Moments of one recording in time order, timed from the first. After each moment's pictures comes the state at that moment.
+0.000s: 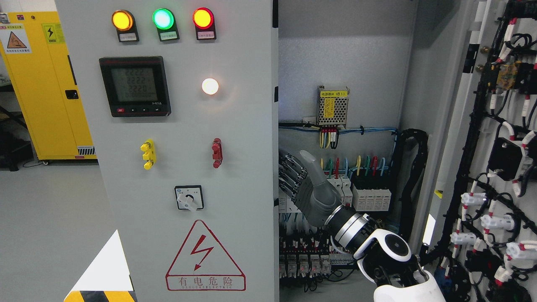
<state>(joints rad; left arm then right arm) 0.06 0.05 -0.27 0.04 0.42 -0.12 -0.18 -0.77 0.00 0.19 -1.37 -0.50 0.25 0.46</state>
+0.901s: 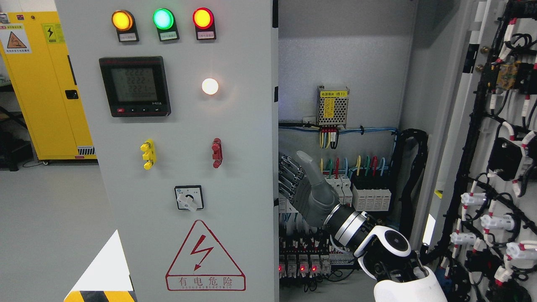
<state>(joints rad) 0.06 0.05 -0.27 0.04 0.42 -0.12 -0.18 -0.79 0.00 0.18 -1.34 -0.50 0.29 0.54</state>
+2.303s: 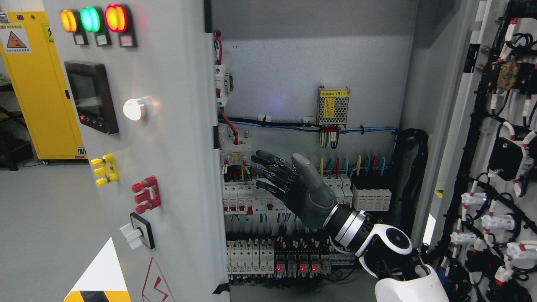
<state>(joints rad) 0.06 0.05 -0.27 0.04 0.42 -0.12 -0.18 -0.77 0.00 0.18 -1.38 -0.50 0.29 0.65</state>
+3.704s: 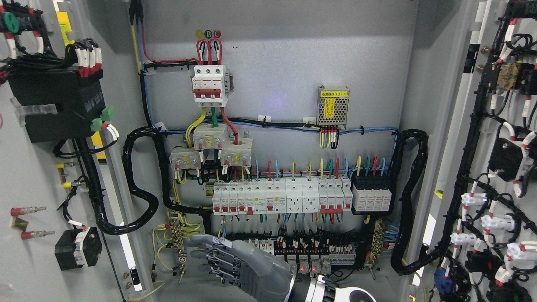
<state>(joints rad) 0.06 0.05 -0.27 0.04 0.42 -0.12 -0.18 -0.55 0.00 0.48 -1.59 -0.49 0.26 0.66</state>
